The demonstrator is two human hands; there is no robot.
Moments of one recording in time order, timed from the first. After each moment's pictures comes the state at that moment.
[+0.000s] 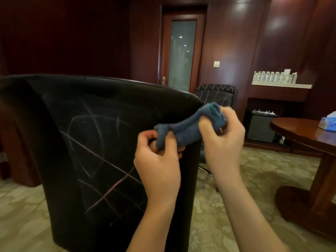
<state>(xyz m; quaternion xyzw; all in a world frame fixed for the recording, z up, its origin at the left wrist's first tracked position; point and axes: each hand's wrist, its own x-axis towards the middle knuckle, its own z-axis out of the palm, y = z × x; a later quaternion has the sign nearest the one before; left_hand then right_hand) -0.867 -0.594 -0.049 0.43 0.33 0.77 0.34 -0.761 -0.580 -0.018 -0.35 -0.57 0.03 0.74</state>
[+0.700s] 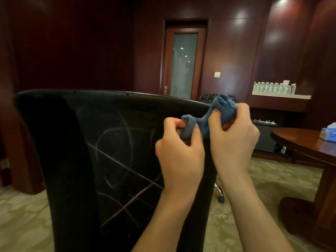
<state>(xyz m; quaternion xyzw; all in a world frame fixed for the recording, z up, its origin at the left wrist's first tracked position) -0.864 -0.601 -0.011 0.56 0.38 0.72 0.16 -0.775 -0.591 0.014 -0.48 -0.50 -0.21 0.69</state>
